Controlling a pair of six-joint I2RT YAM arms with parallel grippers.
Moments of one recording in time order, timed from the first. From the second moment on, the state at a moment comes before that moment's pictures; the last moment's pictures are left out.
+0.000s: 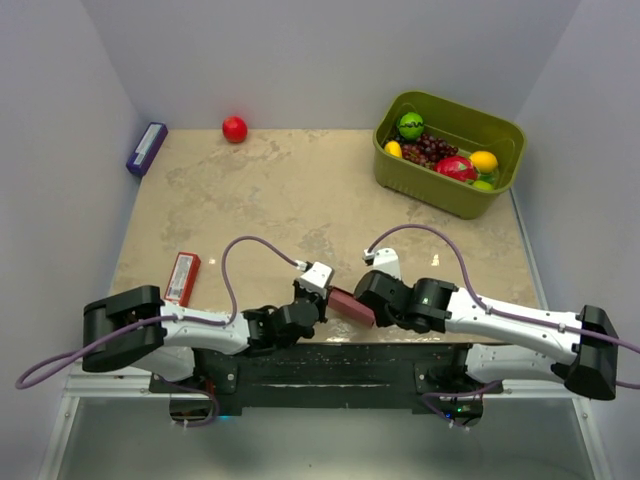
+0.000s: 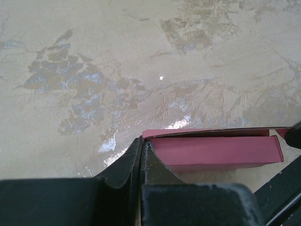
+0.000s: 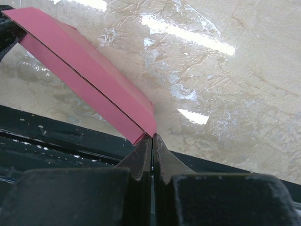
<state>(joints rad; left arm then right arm) -1.30 1.39 0.45 0.49 -0.68 -0.41 1.16 1.10 0.82 -0.87 0.48 0.77</state>
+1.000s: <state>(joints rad) -1.44 1.55 0.60 0.37 -0.98 -0.43 1.04 0.97 0.77 -0.84 0.37 0.91</state>
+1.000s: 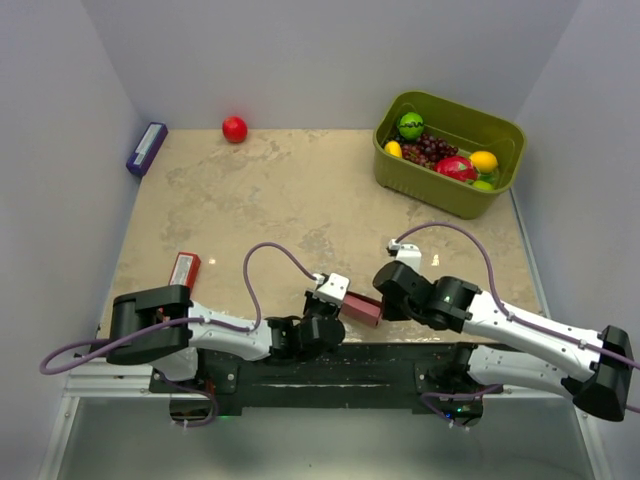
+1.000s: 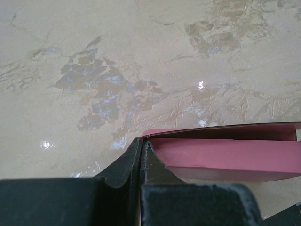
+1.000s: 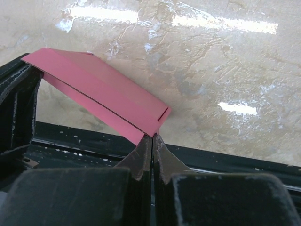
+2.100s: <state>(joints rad) -1.46 1.59 0.63 0.35 -1.03 -0.44 1.03 0.85 0.64 -0.75 0.40 1.08</state>
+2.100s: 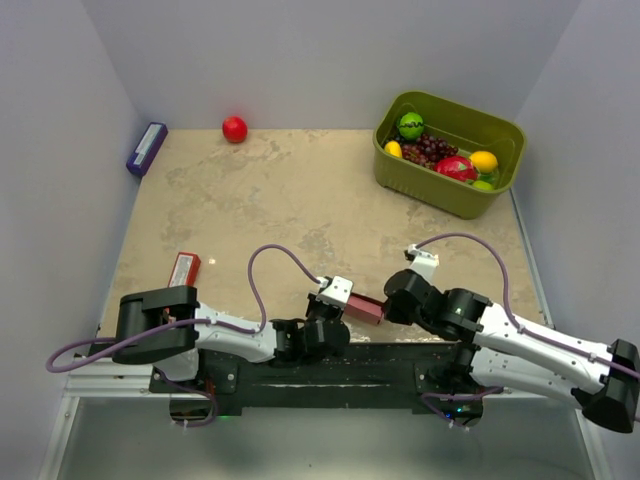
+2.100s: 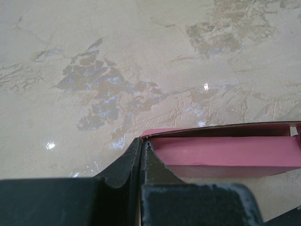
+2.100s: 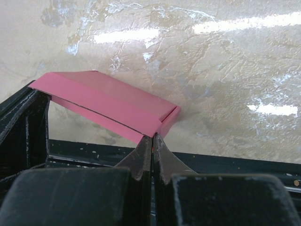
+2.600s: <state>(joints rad) -1.46 1.59 0.63 0.35 -1.04 -0.45 1.03 0.81 0.61 -0.74 0.40 1.14</state>
